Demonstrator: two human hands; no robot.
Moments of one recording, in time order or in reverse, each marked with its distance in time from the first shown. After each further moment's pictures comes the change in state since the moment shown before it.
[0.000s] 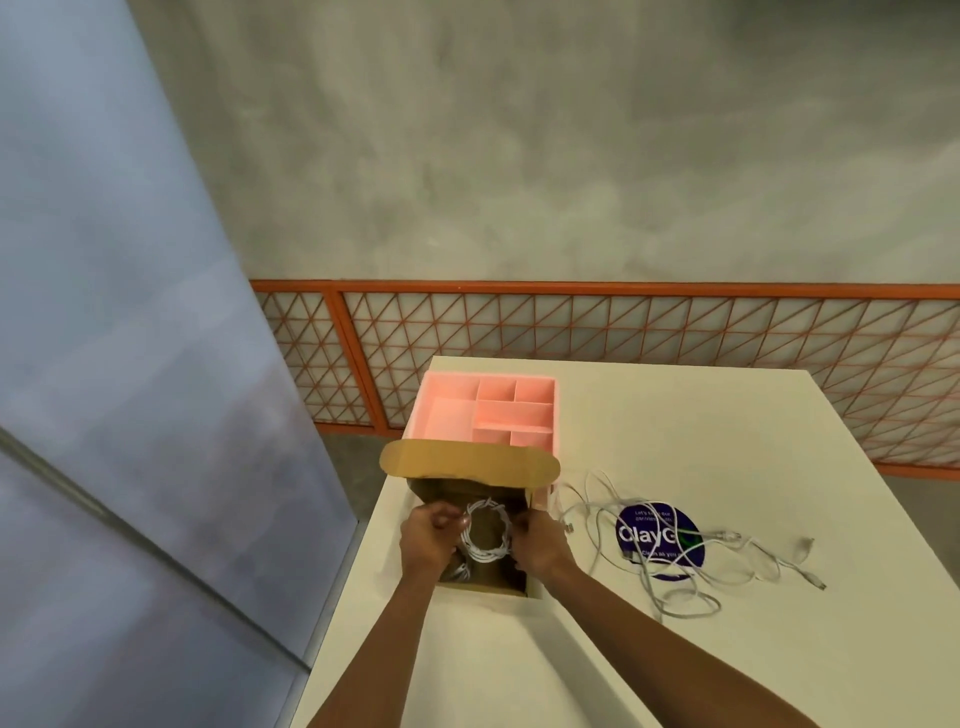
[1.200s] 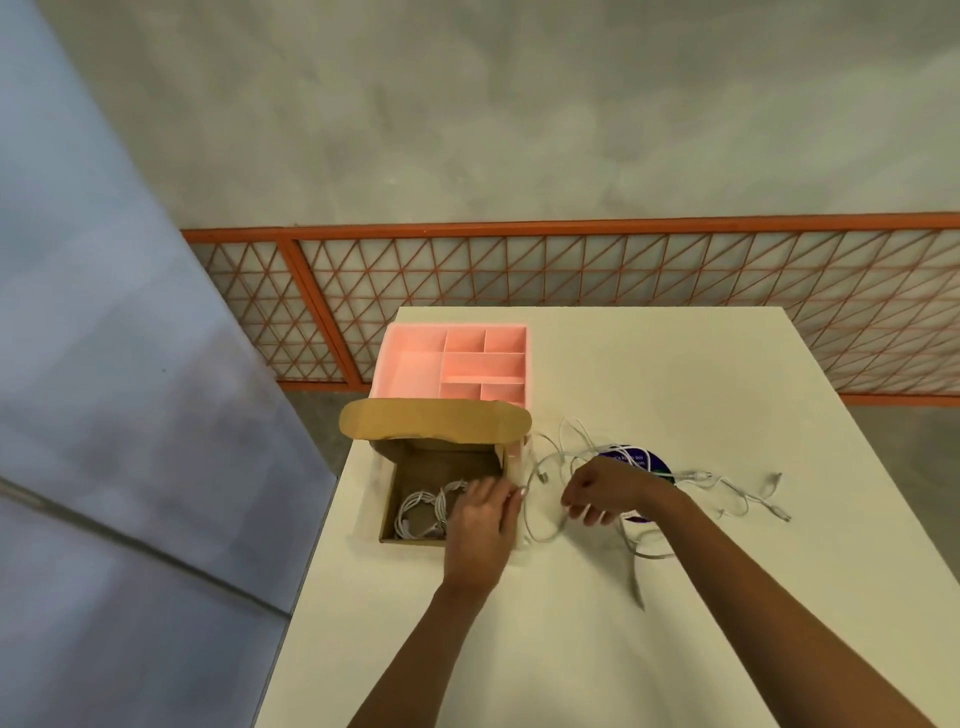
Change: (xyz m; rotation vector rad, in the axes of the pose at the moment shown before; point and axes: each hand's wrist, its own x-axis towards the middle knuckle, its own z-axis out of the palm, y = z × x) left_hand -0.053 0.006 0.066 0.444 0.039 0.728; right_hand 0.014 0.041 -0.112 -0.260 -0.400 0.057
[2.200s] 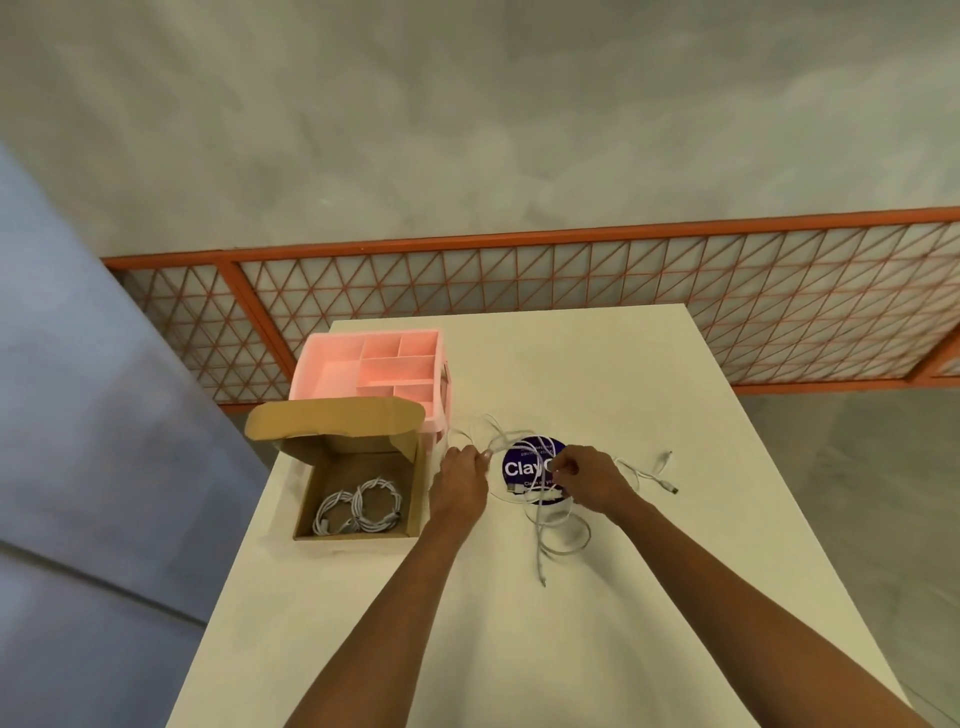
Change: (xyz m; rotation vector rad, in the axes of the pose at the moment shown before) left_hand 0.045 0.089 0.052 0.009 -0.341 -0.371; right_hand -0.041 0.099 -0.026 0.151 0.493 -0.079
